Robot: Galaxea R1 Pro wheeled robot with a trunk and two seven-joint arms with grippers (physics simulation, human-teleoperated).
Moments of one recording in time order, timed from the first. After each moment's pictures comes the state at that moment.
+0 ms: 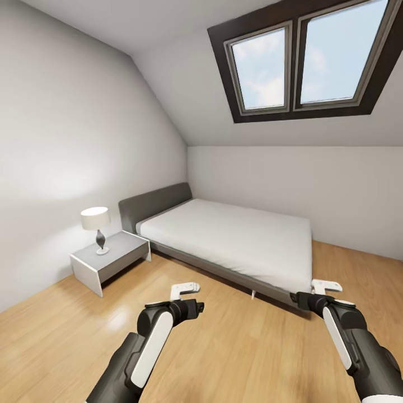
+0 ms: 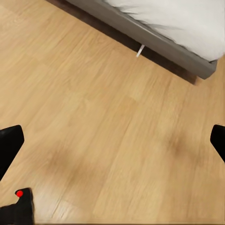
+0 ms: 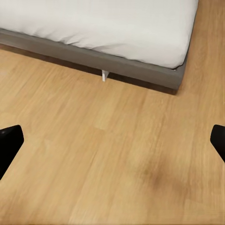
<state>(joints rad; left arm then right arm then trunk) -0.39 -0.17 -0.33 -1.35 0.55 0.84 0.45 -0.41 -0.17 -0.15 -1.25 -0.10 0.75 0.00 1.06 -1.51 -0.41</state>
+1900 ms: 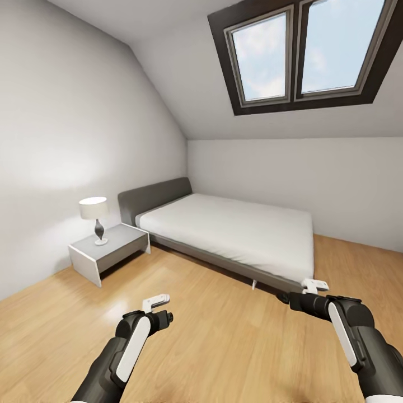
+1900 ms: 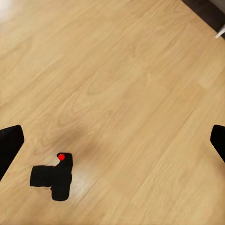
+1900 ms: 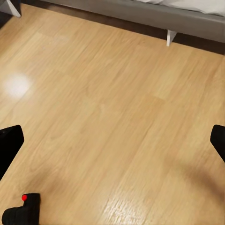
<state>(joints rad) -0.39 -0.12 -0.12 -1.16 0.50 0.77 0.46 -0.41 -0.17 -0.19 -1.33 -0.09 0.94 0.31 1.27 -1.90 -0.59</state>
